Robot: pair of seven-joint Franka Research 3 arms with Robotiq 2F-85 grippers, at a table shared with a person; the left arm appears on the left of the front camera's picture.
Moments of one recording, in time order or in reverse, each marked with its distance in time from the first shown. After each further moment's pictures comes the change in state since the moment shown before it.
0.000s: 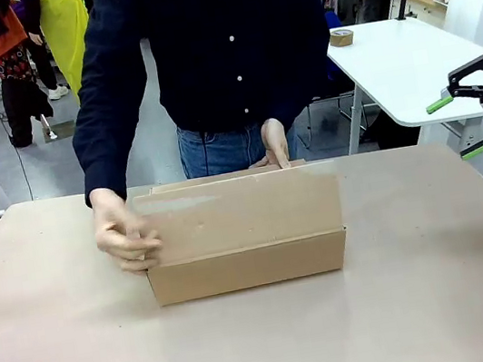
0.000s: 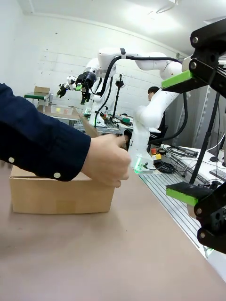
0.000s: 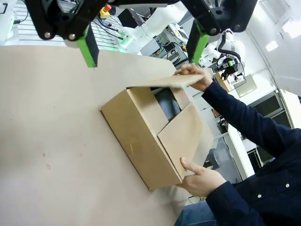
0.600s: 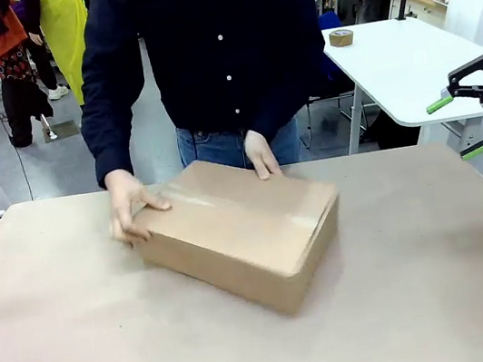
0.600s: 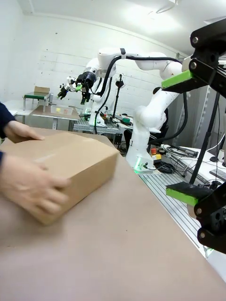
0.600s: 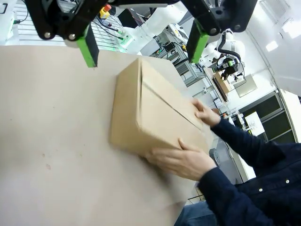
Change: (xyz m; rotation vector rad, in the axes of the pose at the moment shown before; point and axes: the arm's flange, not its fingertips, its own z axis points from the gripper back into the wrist) left arm 0.000 0.000 0.000 0.000 0.000 0.000; right arm 0.000 0.000 0.000 0.000 0.000 0.000
